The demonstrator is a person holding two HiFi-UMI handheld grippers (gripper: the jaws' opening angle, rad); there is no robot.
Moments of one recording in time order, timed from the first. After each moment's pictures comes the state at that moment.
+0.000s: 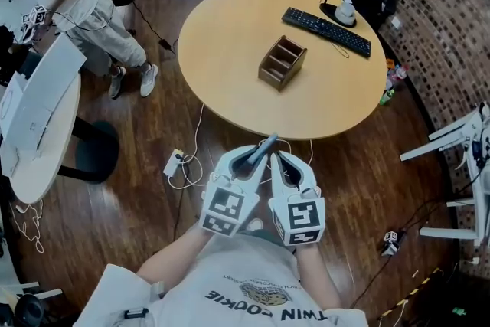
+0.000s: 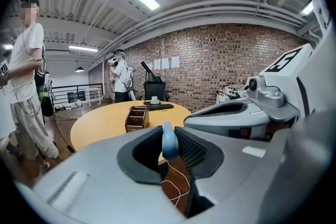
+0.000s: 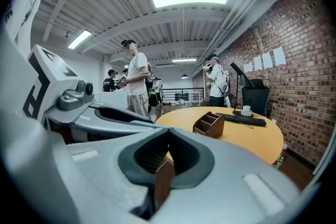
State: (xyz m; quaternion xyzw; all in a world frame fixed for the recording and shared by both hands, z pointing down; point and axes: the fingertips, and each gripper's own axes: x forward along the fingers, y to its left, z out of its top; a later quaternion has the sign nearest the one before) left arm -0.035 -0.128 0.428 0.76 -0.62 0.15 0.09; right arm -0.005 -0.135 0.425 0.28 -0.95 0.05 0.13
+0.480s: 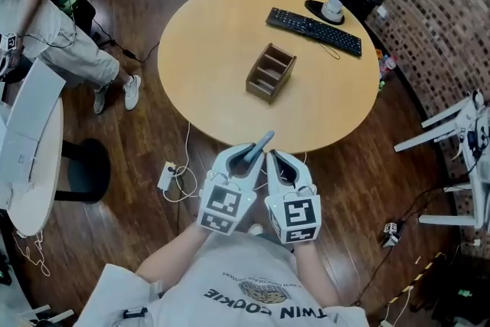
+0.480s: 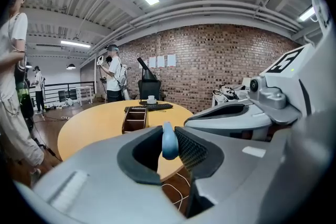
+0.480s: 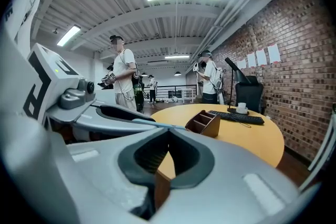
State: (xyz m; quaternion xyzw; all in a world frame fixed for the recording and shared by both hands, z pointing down) left arm -0.067 -0.199 0.441 0.79 -0.59 0.15 0.10; right arm -0.038 -0.201 0.440 0.32 -0.93 0.07 0.15
